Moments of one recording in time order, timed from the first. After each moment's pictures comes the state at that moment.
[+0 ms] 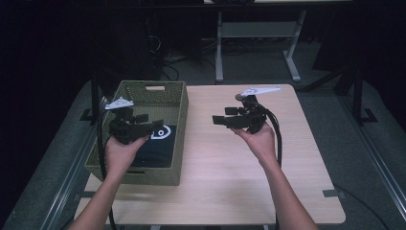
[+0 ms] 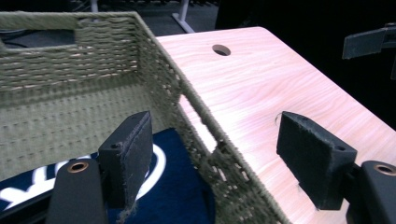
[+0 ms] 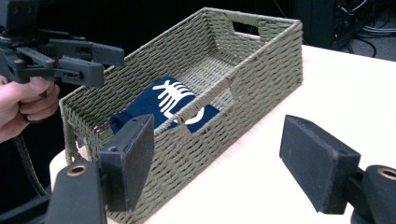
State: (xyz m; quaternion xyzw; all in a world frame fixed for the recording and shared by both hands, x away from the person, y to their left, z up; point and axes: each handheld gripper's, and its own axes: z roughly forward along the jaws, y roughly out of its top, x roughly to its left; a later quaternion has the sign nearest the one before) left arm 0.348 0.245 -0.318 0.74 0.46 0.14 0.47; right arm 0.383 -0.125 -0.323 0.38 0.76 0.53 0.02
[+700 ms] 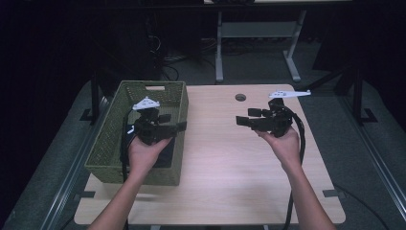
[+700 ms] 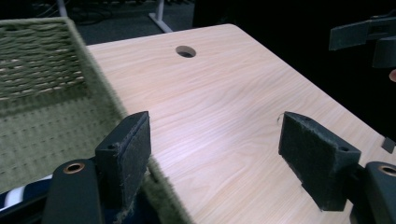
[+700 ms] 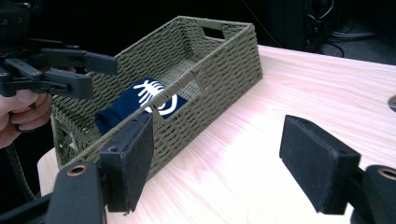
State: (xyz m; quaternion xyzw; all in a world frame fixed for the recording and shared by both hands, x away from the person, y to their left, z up) left arm 0.347 0.181 -0.319 0.76 0.42 0.12 0.48; right arm 0.367 -0.186 -0.322 0.40 0.74 0.53 0.04
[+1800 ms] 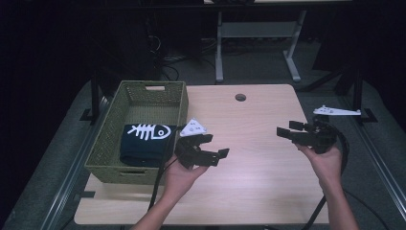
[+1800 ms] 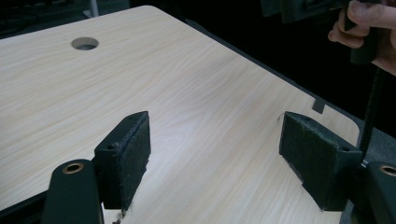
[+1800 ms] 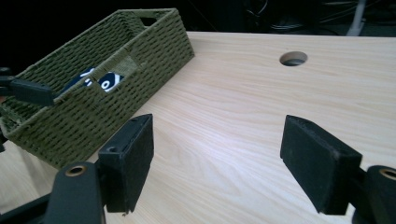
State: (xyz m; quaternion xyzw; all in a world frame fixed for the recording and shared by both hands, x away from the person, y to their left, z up) left arm 0.294 0.082 -0.342 0.80 0.32 0.08 0.49; right arm 0.327 -0.287 -0.346 0.47 0.72 0.51 0.10
